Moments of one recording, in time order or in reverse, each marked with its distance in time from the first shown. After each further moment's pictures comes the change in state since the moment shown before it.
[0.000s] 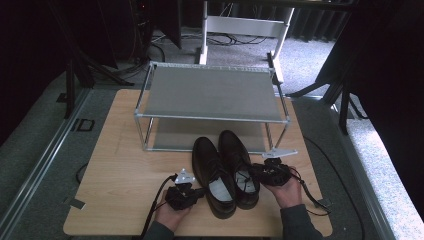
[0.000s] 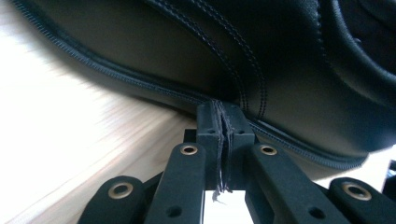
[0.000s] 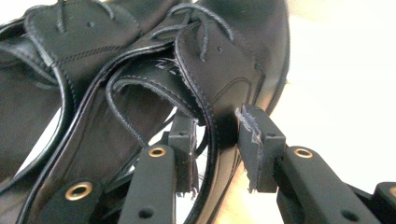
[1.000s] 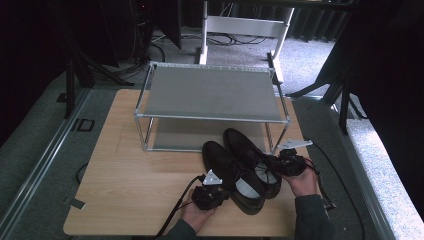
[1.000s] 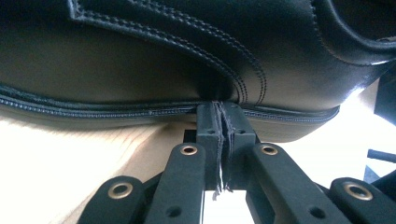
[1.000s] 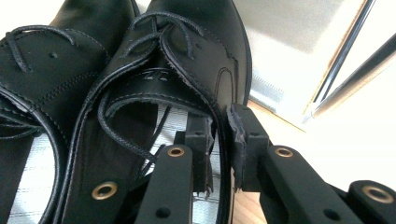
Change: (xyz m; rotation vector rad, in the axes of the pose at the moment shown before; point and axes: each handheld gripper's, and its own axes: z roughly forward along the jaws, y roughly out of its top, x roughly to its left) left arm -0.039 0.023 0.047 -0.002 -0.070 0.072; right arm -0.048 0.004 -0.015 0.024 -0.087 -0.014
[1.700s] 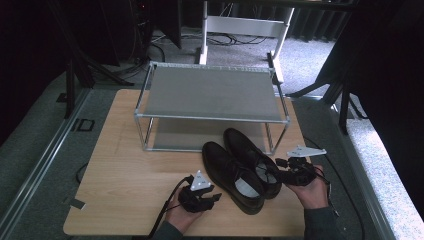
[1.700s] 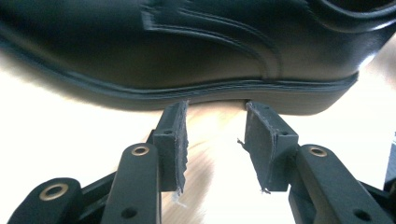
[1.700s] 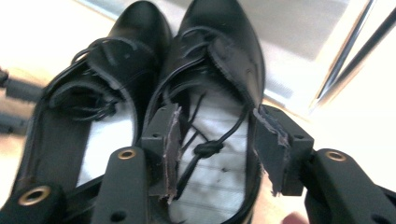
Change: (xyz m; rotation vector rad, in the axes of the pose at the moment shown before) left arm 0.011 -0.013 -0.040 -0.050 0.114 0.097; right arm 0.018 -0.011 -0.041 -0.068 0.031 0.012
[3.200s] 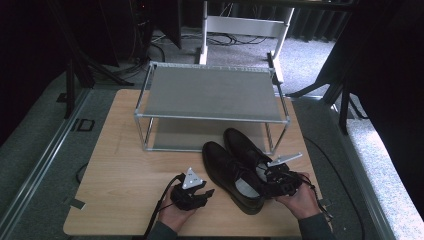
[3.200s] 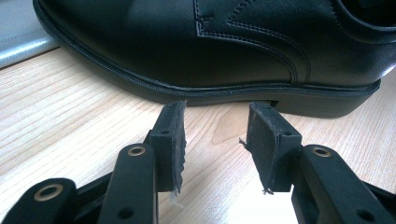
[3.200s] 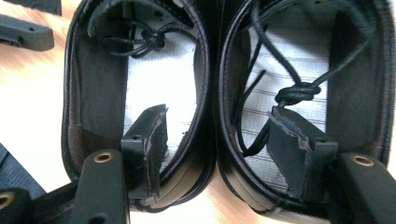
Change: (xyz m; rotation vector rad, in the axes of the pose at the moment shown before) left arm 0.007 -0.001 -0.012 -0.014 0.057 -0.015; right arm 0.037 -0.004 0.021 0.280 0.056 -0.005
